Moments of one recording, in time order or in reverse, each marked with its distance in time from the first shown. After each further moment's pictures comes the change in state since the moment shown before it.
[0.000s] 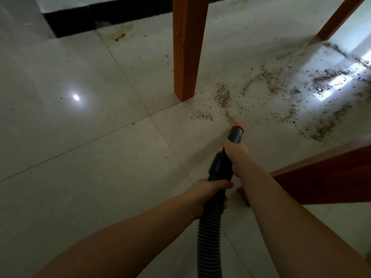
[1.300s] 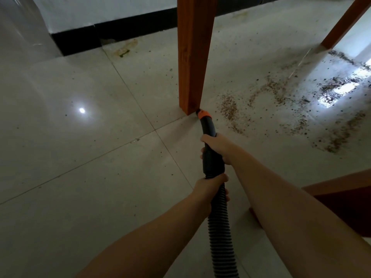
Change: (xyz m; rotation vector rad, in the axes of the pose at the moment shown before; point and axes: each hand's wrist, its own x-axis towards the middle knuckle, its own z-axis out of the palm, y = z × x) left_hand 0.049 0.034 -0.019 -0.158 0.135 0.060; right_hand 0.037 -0.054 0.051 -0.182 -0.325 -0.112
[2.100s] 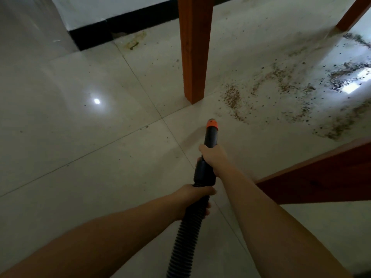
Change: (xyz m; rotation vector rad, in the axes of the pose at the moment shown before) left_hand -0.077 -0.028 -0.032 0.334 -0.004 -0.132; right_hand -0.070 0.050 0.027 0.053 0.109 0.042
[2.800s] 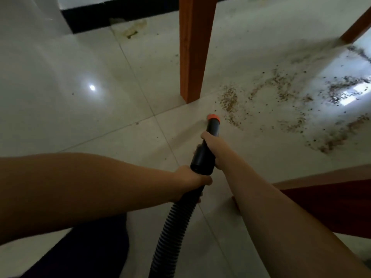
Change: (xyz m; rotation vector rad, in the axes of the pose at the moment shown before) left_hand 0.012 0.062 0.012 0.206 0.098 0.048; right_hand 0.034 -0.043 -0.024 0.091 -0.012 0.167
